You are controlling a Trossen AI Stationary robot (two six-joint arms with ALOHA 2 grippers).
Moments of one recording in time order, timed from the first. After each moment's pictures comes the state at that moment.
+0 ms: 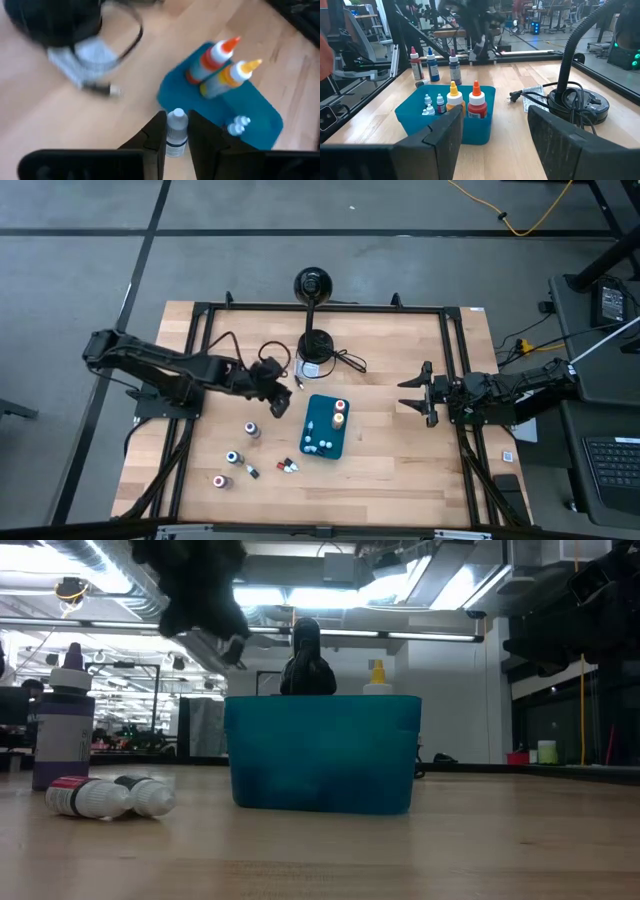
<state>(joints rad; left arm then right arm) -0.14 1.25 0.89 -0.46 -0.28 -0.80 0.24 0.13 0.01 0.06 0.26 0.07</state>
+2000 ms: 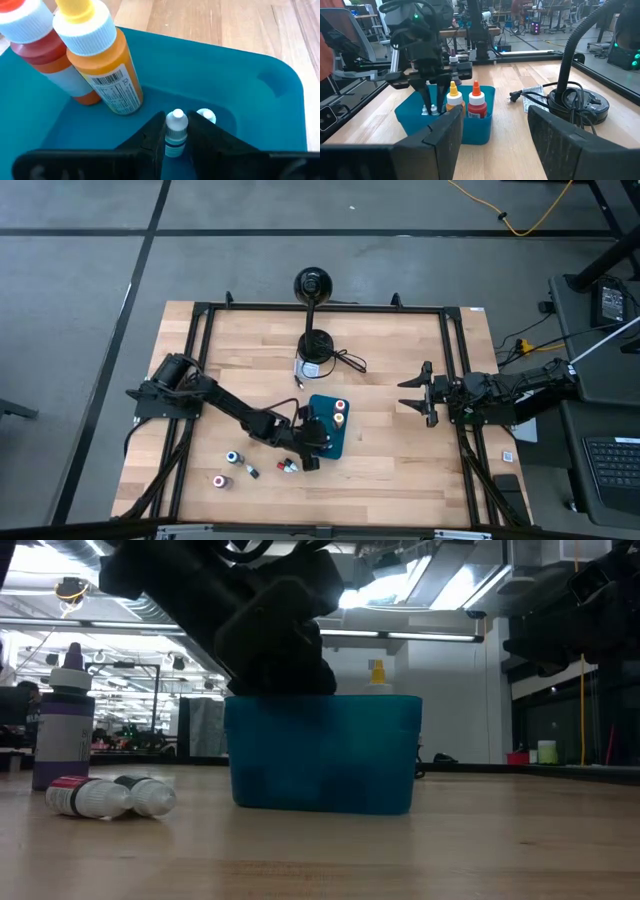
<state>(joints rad) -0.37 1.92 1.05 0.11 -0.42 -0.34 0.24 0.13 0.01 0.06 0.26 0.07</state>
